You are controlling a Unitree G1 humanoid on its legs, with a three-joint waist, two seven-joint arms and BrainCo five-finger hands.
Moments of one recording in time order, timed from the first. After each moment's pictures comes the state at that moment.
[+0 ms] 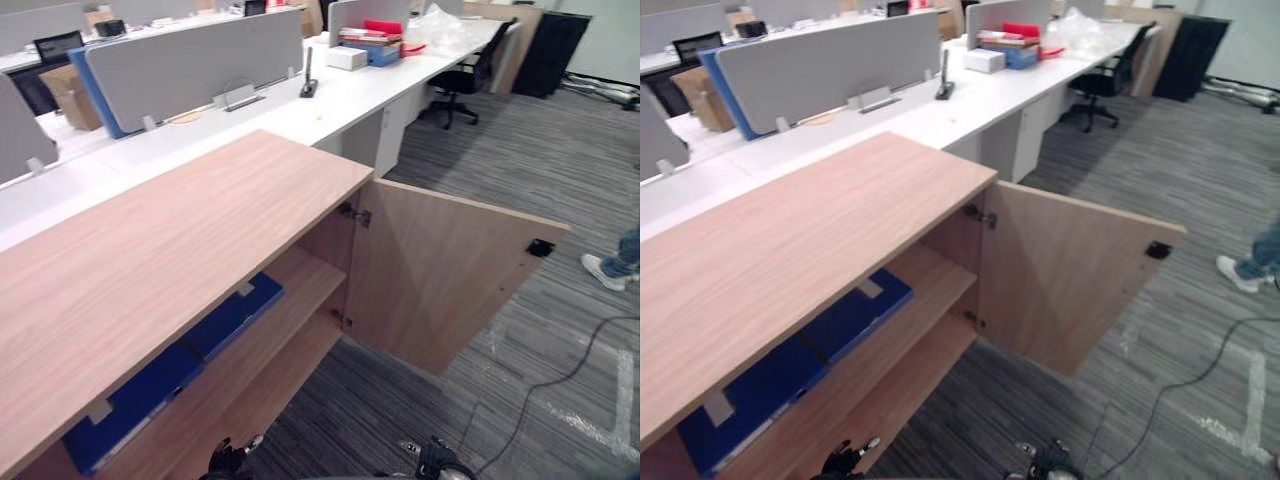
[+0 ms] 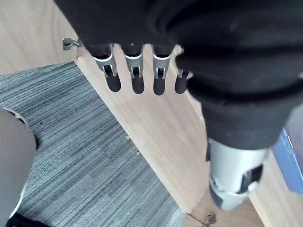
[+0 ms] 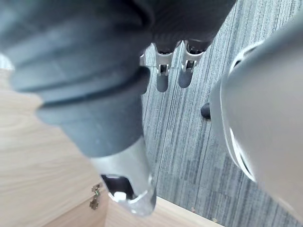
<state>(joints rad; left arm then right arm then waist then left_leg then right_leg) 0.10 -0.05 0.33 1.03 0.07 -0.08 0.12 0.02 0.00 -0.37 1.05 0.03 0.04 -0.11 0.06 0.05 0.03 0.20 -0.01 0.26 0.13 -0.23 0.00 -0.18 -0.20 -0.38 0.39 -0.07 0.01</state>
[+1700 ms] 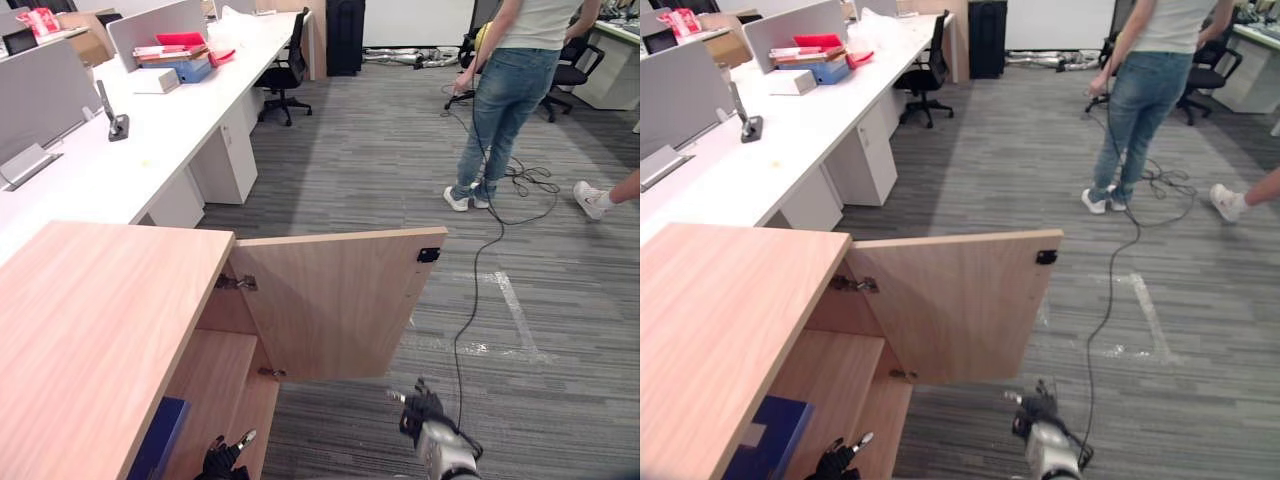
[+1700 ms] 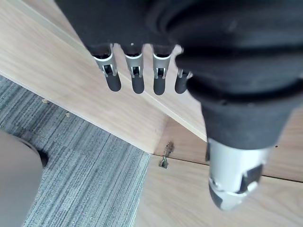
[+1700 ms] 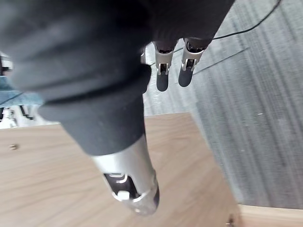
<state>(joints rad) 0.12 -0.05 0.36 0.96 0.00 -0.07 0.13 -0.12 0.02 -0.22 0.79 0.10 0.02 -0.22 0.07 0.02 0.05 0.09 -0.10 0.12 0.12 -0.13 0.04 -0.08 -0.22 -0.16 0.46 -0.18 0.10</state>
